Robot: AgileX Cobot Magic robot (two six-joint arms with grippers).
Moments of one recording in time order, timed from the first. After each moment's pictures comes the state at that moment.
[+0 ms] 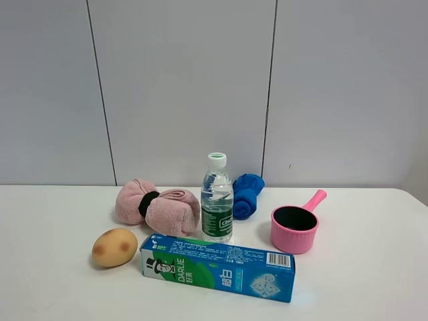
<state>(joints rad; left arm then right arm) 0.01 -0.01 -0.51 0.01 1.06 -0.04 -0.11 0.00 -0.51 0.07 1.07 -0.10</state>
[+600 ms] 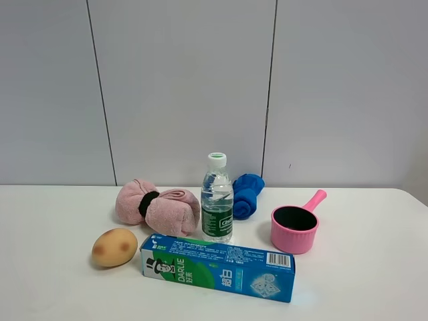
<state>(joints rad) 0.01 -0.01 -0.51 0.01 1.06 -0.04 -0.11 0.00 -0.51 0.07 1.07 -0.10</state>
